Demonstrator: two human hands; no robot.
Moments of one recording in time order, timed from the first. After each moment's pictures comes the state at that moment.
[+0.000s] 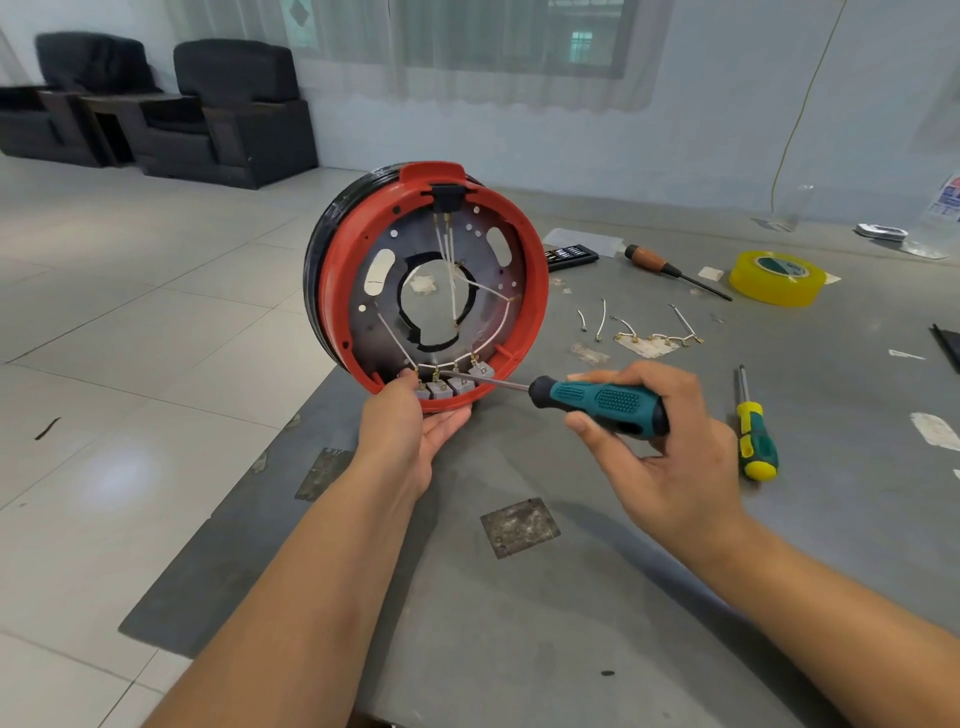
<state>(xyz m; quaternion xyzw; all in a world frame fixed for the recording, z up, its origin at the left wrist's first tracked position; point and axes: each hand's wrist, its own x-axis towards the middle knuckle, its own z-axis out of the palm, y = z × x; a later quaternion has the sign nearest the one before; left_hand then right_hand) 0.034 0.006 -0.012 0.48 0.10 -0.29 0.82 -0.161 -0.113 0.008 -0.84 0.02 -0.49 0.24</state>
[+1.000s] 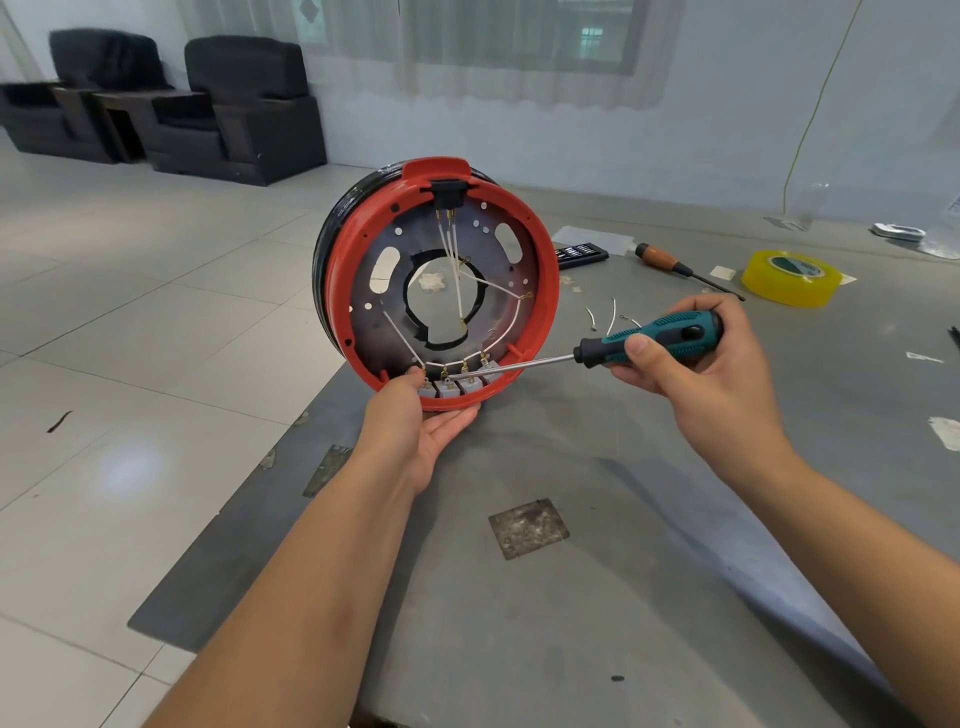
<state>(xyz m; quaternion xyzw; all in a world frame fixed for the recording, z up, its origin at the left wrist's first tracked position) 0.043 0.012 -0.014 0.47 0.09 -0.32 0.82 -0.139 -0.165 0.032 -0.71 0.12 -0.41 0.55</state>
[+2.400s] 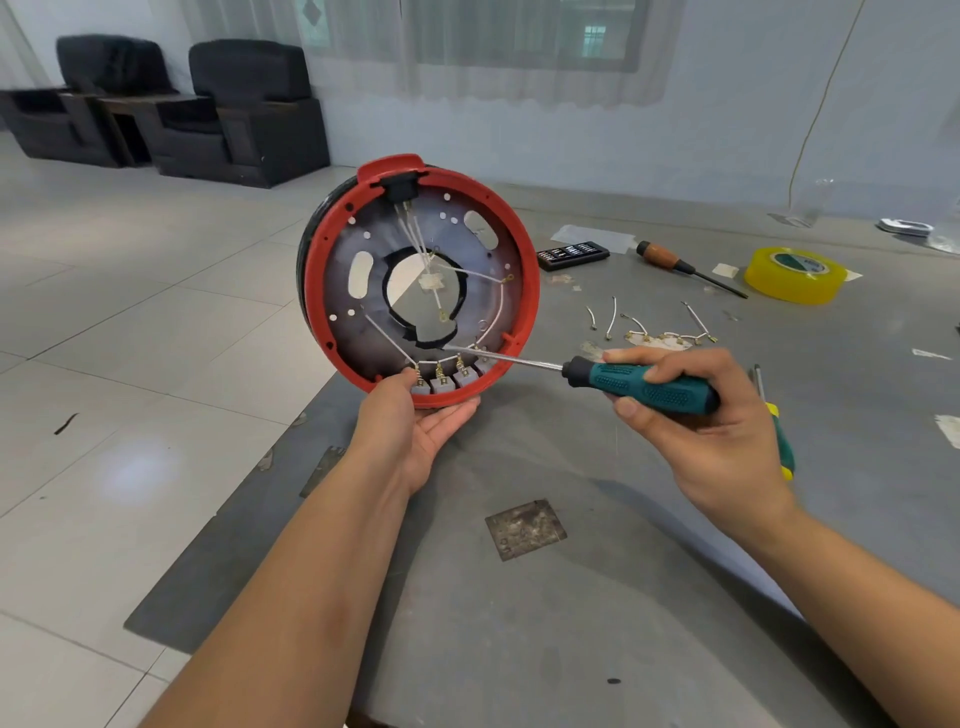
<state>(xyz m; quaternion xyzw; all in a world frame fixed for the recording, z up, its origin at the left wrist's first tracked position) 0.041 0.014 -0.009 0.44 0.10 -0.33 0.83 -0.156 -0.161 -0.002 -0.76 -0.04 -0.43 0.49</state>
